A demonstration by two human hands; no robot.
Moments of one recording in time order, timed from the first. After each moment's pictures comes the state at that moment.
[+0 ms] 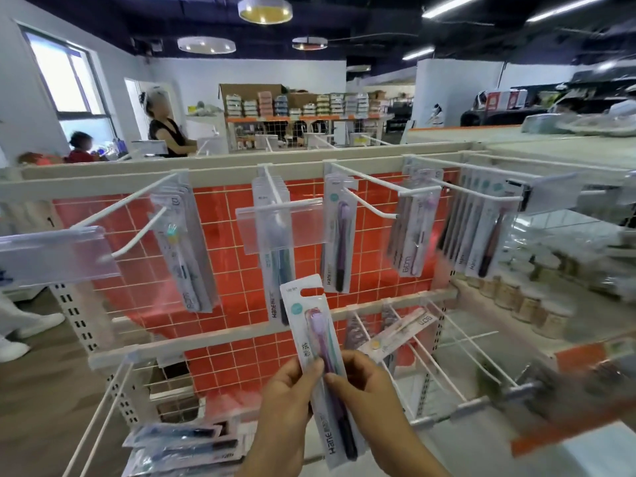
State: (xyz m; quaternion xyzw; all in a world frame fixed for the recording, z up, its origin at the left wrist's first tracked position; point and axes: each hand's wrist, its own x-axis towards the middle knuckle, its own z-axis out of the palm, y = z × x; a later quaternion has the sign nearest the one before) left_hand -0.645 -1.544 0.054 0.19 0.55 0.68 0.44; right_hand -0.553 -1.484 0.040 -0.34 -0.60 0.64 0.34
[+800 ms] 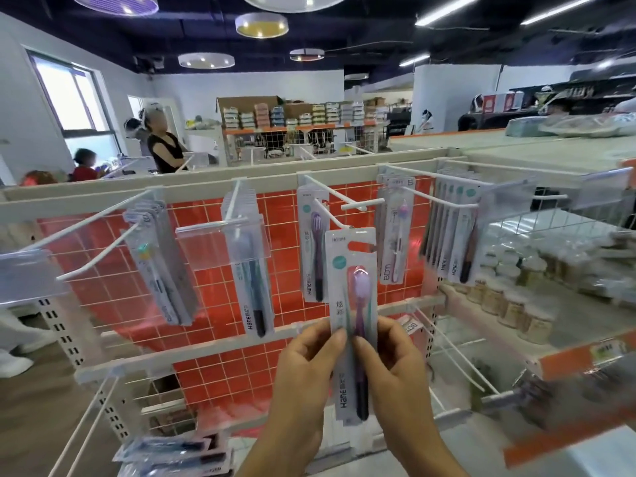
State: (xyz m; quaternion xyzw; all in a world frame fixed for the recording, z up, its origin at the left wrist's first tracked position) left_hand -0.588 -1.513 0.105 0.31 0.53 0.68 0.40; right_hand -0.500 -1.465 0.082 -0.26 -0.59 0.55 0.53
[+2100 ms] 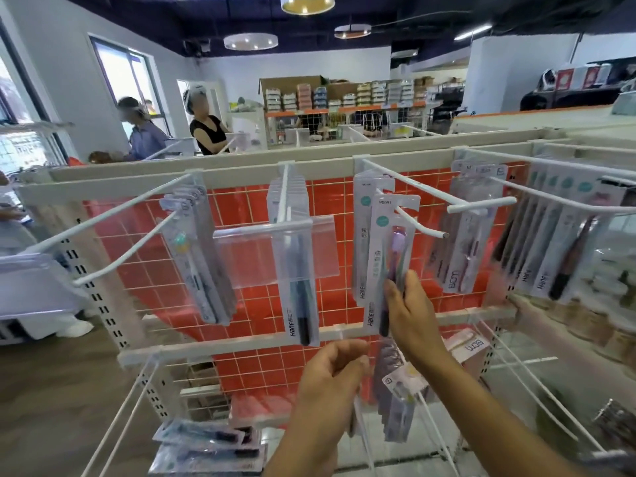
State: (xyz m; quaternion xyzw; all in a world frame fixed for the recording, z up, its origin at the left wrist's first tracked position) left_hand -0.645 -1.491 0.082 0.25 0.64 0.61 0.39; right_hand -0.594 -1.344 0.071 -0.32 -0.72 0.41 0.46
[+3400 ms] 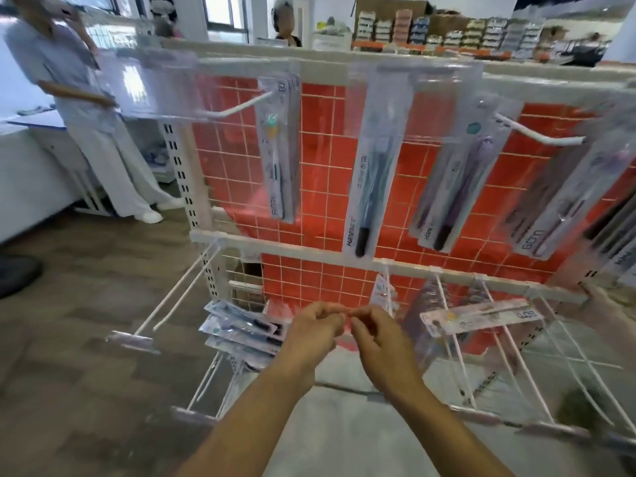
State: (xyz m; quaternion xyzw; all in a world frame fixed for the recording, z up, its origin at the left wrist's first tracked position) left_hand -0.677 -1.542 0.006 0.13 0.70 0.60 0.36; right_hand -0.596 -1.459 -0.018 -0.27 -0.82 0.45 0.23
